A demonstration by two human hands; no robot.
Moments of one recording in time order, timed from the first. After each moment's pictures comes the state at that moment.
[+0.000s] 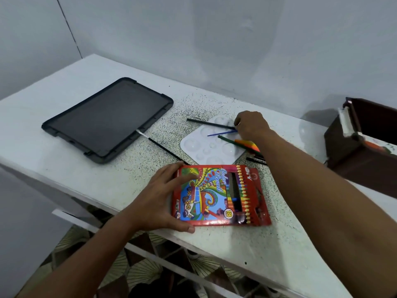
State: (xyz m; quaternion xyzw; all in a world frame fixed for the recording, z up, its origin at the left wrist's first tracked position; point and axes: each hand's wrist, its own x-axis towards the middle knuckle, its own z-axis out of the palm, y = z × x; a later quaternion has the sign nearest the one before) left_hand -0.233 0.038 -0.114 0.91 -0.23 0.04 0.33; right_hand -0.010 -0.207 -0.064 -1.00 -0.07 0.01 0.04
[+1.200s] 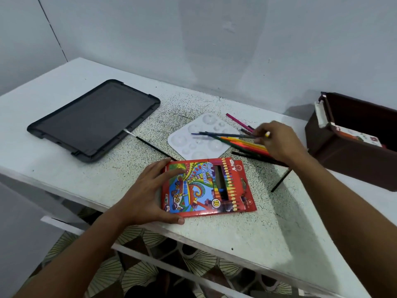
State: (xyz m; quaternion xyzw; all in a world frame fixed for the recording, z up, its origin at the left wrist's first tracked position) left_hand -0.236 0.036 -0.115 0.92 -0.21 0.03 0.34; right_hand -0.110 -0.295 -0.027 -0.97 -0.08 -0.05 0.20
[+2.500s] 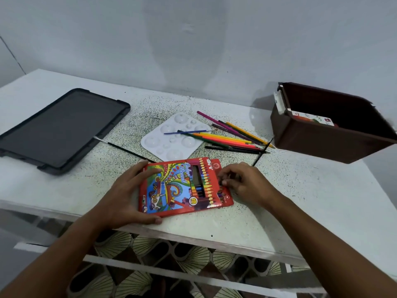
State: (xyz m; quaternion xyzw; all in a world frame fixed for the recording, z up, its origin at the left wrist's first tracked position) left_hand -0.234 0.037 -0.116 0.89 -0.25 0.03 0.38; right_hand -0.229 -0.297 -0.072 -0.94 -0.12 0.04 0.31
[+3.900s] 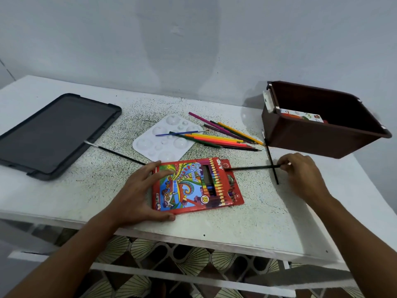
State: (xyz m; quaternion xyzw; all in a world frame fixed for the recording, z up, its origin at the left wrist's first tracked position) left_hand -0.223 -0.003 -0.118 0.90 -0.29 0.06 0.32; right_hand -0.234 -0.428 -0.080 -0.97 0.04 -0.16 0.15
